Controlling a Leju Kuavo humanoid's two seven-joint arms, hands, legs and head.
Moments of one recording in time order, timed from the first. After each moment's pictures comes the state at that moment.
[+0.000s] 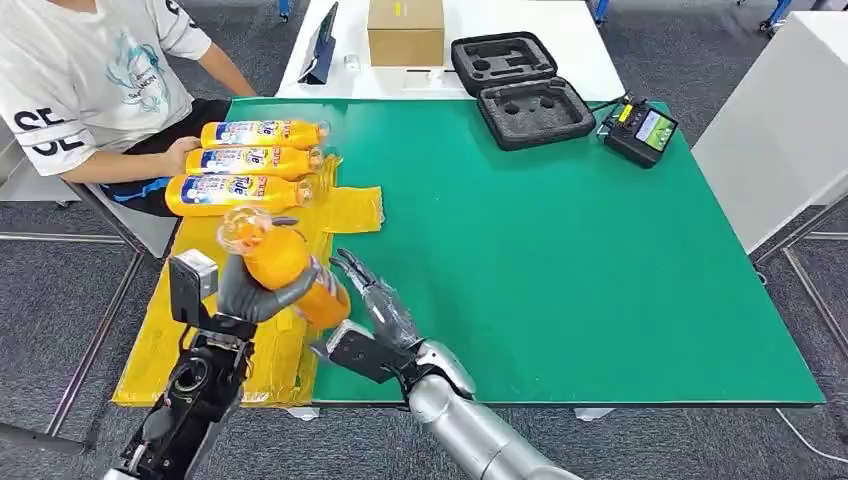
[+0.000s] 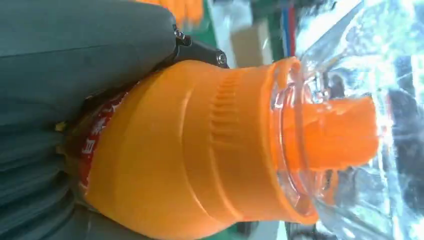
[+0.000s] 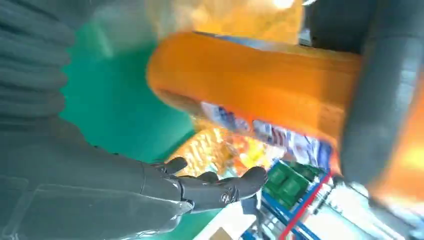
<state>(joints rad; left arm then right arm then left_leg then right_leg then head) -0.26 0.04 -0.24 -1.38 0.26 0.10 -0.51 -0.45 0.32 0.47 -0.75 0.38 -0.39 -0.58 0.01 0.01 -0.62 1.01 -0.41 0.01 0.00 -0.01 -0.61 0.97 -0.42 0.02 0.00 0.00</state>
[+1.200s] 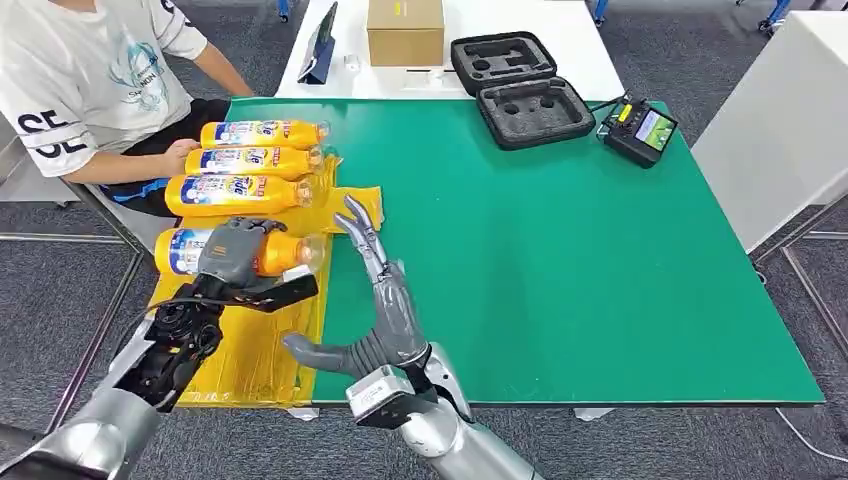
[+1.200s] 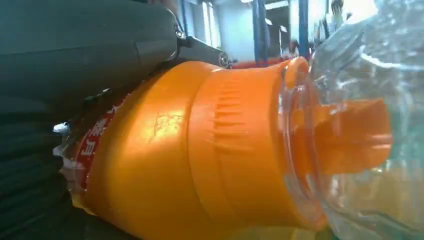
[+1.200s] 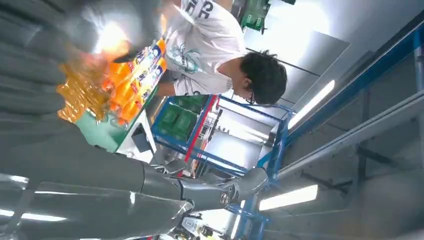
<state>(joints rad) -0.57 0.14 -0.31 -0.83 -1.02 0.36 -0.30 -0.33 0.25 0.62 -1.29 0.23 -0.59 -0.70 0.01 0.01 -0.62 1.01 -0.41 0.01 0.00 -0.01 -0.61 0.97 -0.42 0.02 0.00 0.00</state>
